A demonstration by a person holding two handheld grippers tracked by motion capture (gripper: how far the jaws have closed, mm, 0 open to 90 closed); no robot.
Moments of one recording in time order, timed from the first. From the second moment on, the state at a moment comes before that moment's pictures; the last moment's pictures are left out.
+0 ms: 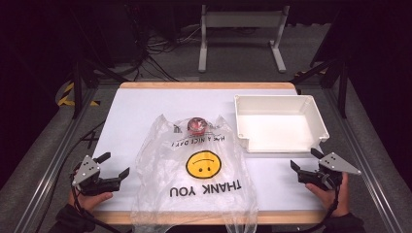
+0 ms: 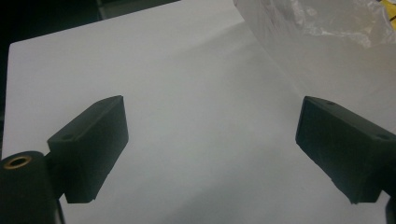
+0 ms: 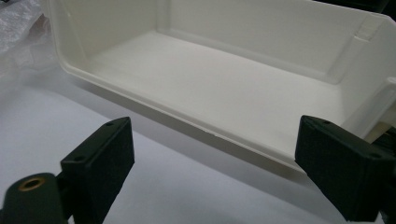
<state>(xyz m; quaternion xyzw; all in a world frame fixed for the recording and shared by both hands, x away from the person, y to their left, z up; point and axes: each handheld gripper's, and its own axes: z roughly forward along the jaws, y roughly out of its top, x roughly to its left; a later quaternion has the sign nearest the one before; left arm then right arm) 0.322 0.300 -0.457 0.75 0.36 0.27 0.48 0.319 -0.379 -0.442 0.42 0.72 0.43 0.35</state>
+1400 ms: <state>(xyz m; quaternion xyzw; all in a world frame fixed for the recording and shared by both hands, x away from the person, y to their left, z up) 0.325 0.235 -0.457 0.83 0.34 0.18 0.39 0.304 -0.215 -0.447 0.27 0.86 0.38 0.20</state>
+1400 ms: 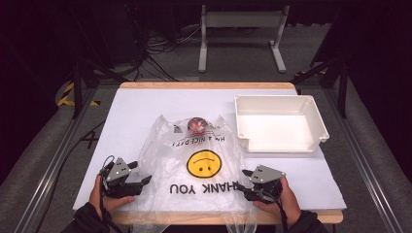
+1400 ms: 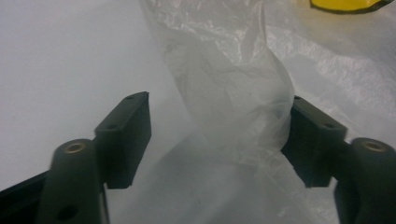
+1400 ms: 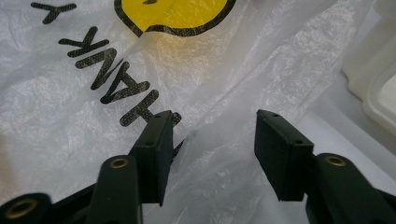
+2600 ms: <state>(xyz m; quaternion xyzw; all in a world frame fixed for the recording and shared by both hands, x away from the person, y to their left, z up) 0.283 0.283 -0.449 0.82 0.35 0.22 0.39 0.318 -0.188 -0.443 0.20 0.87 0.41 0.19</state>
